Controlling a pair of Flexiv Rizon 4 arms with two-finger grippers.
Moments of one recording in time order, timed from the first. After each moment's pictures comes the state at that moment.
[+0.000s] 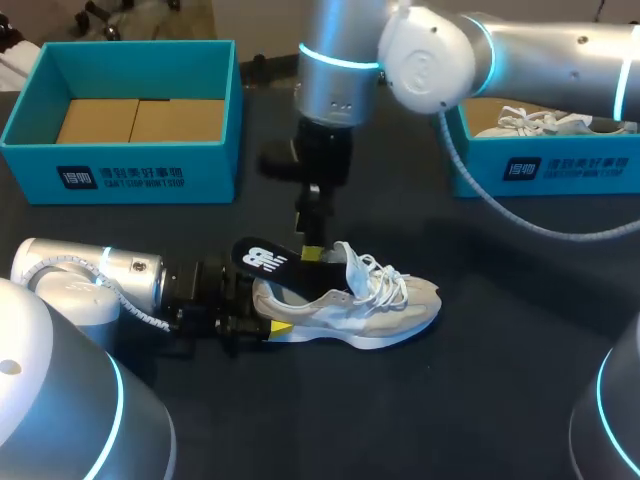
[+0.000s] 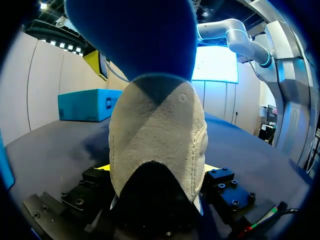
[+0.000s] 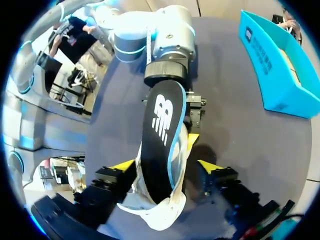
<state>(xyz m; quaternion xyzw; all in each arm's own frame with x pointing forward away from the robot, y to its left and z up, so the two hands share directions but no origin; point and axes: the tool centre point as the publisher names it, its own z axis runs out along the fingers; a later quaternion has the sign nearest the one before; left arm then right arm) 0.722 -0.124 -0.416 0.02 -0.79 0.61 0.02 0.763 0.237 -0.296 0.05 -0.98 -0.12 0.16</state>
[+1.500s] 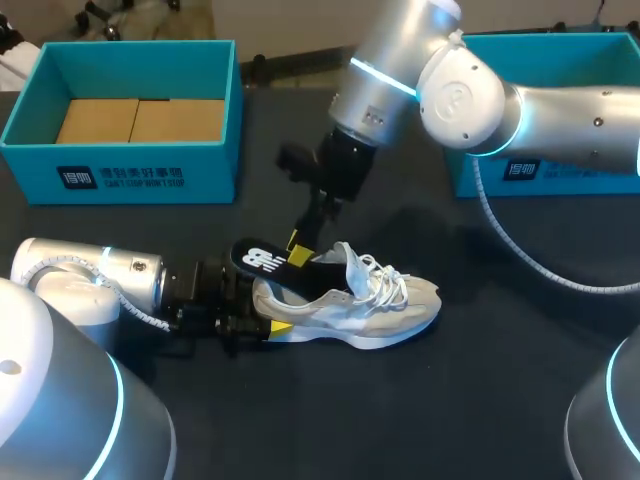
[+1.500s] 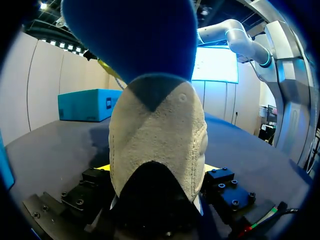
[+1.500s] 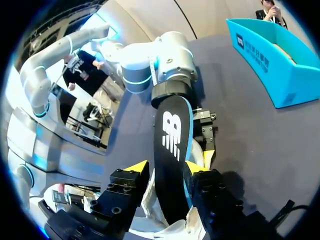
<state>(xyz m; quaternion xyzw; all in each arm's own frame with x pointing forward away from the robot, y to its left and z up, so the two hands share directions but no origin) 0.722 -0.124 -0.416 0.02 -0.79 0.61 0.02 0.744 0.257 -0.307 -0.03 -0.94 -0.25 0.25</state>
